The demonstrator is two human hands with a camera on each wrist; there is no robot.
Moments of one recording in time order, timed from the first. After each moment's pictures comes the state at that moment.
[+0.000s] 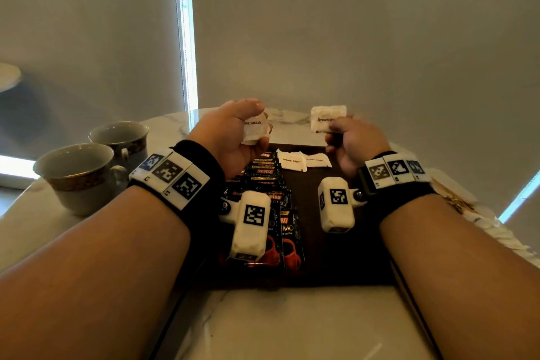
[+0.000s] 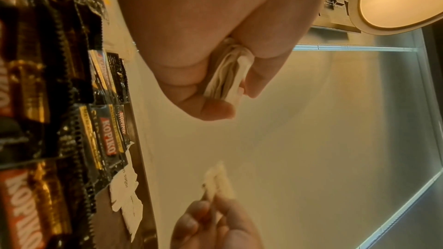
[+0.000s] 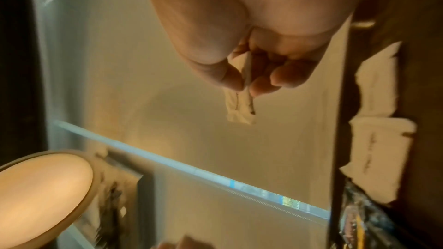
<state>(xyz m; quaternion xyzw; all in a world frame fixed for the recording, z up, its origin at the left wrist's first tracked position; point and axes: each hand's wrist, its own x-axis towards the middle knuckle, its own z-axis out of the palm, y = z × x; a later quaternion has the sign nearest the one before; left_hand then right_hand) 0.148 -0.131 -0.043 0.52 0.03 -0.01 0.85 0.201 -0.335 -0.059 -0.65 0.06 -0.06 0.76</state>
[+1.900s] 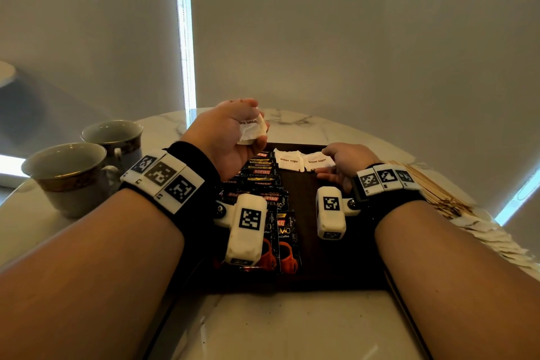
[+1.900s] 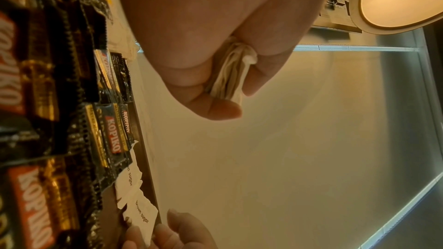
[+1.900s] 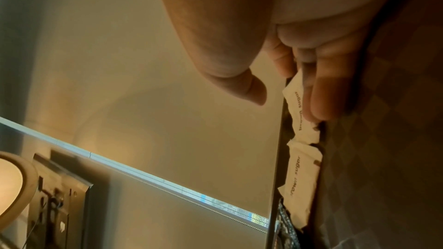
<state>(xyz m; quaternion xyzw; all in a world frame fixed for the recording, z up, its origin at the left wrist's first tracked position) 0.150 -0.130 -0.046 0.50 0.02 0.00 0.87 0.224 -0.346 -0.087 -0.74 0.19 0.04 0.65</state>
